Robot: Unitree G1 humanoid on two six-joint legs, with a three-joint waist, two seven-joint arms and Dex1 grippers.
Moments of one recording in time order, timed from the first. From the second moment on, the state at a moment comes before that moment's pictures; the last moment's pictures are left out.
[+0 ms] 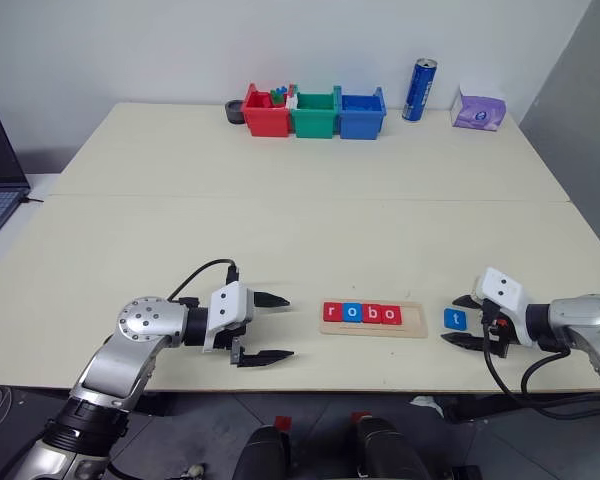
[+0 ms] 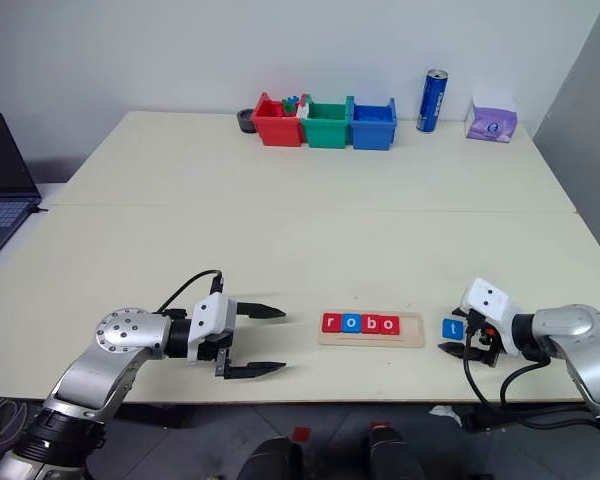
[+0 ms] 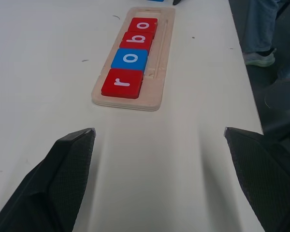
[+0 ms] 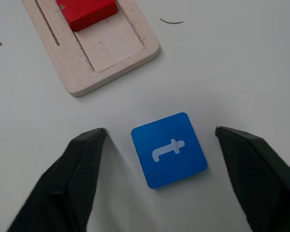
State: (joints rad) left arm -0.18 0.72 -0.13 -0.11 -0.29 0.11 -1.21; right arm -0.14 -0.97 0.06 -0.15 0.24 0.51 1.03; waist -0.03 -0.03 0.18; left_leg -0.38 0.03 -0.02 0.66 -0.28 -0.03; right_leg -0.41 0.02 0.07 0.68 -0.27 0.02
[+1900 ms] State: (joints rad) left arm -0.14 0.73 -0.13 -0.15 -0.29 0.12 -1.17; right arm -0.45 -0.85 0.31 -0.13 0.12 0.51 1.18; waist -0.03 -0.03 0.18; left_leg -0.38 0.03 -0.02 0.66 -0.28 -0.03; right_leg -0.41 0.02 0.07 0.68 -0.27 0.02
